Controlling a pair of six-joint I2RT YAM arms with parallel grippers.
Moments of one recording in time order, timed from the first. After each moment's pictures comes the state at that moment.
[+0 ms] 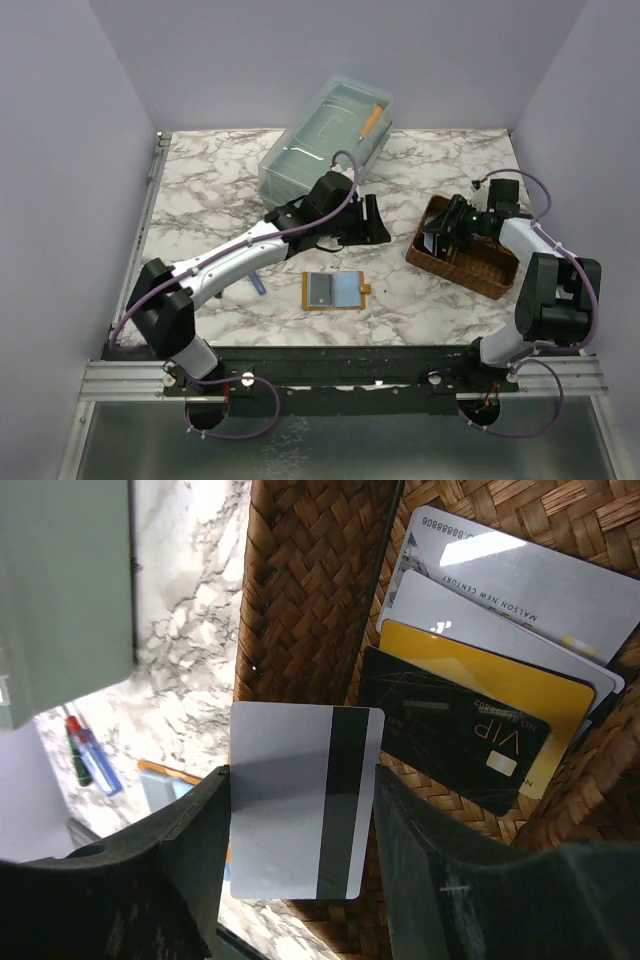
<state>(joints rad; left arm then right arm) -0.83 1.52 1.29 -0.33 0.20 -0.77 -0.14 1.55 0.92 -0.33 -0.58 0.34</state>
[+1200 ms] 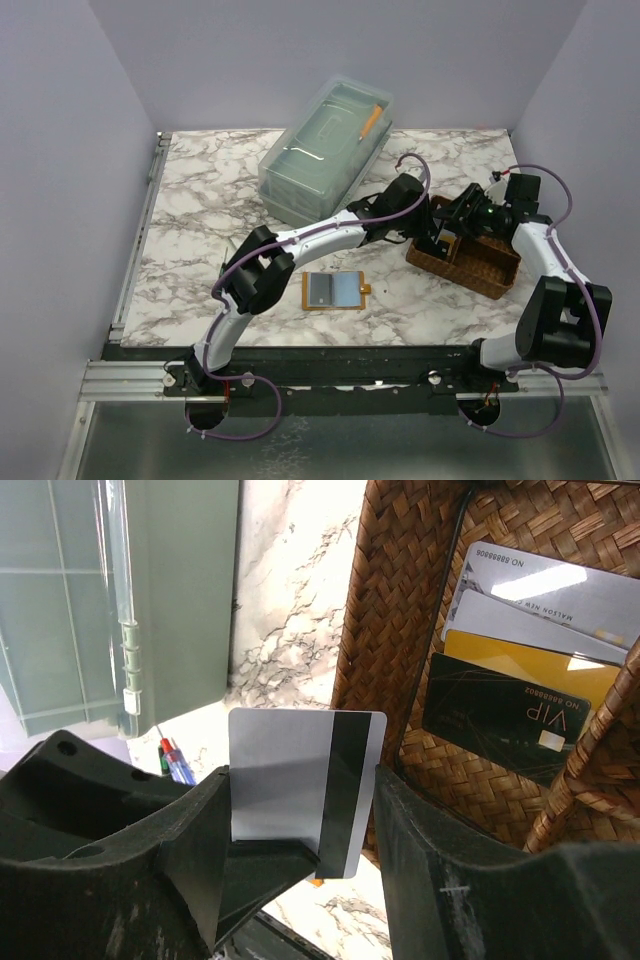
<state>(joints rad) -0.95 2.17 1.81 -0.17 0.10 -0.80 -0.21 1.42 0.93 -0.35 -0.67 0.52</state>
